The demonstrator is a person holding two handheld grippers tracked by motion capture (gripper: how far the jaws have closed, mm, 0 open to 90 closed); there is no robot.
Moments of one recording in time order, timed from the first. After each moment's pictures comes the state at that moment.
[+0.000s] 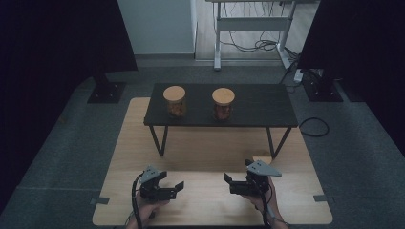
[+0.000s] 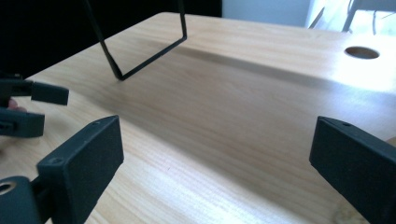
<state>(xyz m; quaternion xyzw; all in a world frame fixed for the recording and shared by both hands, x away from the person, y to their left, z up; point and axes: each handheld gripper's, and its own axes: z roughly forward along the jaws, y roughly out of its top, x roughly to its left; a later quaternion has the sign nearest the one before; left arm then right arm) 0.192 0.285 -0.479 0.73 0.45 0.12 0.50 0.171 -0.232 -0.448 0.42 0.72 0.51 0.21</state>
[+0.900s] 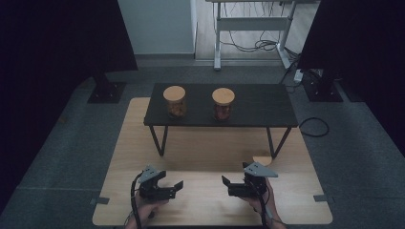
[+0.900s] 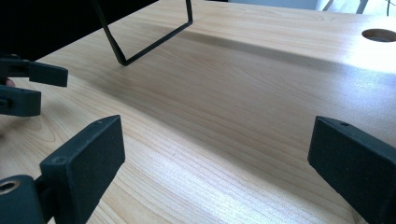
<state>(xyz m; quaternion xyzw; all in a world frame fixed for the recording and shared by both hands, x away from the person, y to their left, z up) 0.193 0.286 -0.478 0.73 0.45 0.12 0.50 0.174 -0.231 -0.454 0.42 0.73 0.50 0.20</state>
